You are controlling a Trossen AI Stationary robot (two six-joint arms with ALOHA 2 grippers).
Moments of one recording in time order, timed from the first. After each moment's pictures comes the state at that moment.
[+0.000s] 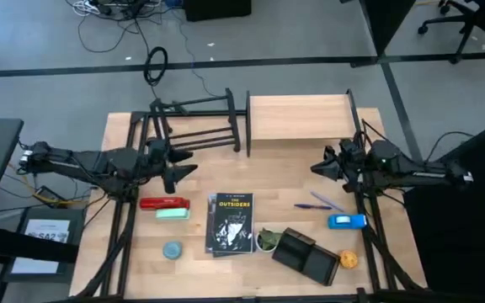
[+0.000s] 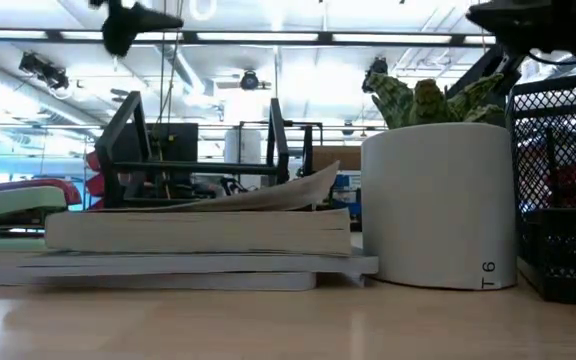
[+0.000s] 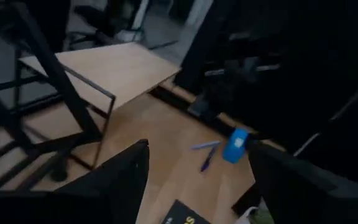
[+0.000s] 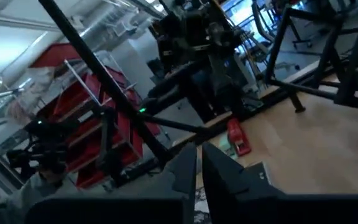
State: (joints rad) left arm -0.18 0.60 0.57 -0.02 -0.43 -0.49; right arm -0.15 0.29 0.26 0.13 -0.25 0.58
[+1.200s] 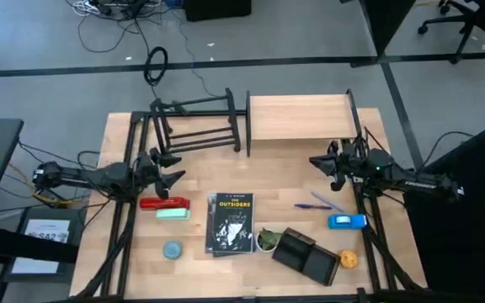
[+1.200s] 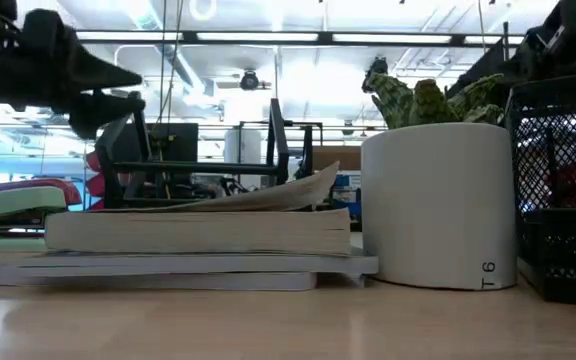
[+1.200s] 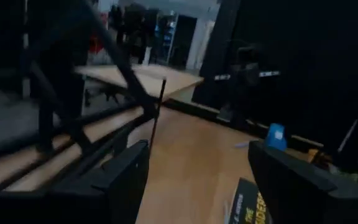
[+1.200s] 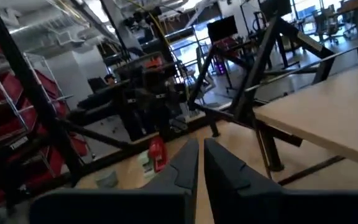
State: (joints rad) left arm -0.13 0.09 0.01 0.11 -0.45 -0.24; right arm -0.22 0.06 0.01 0.18 -0.03 0.36
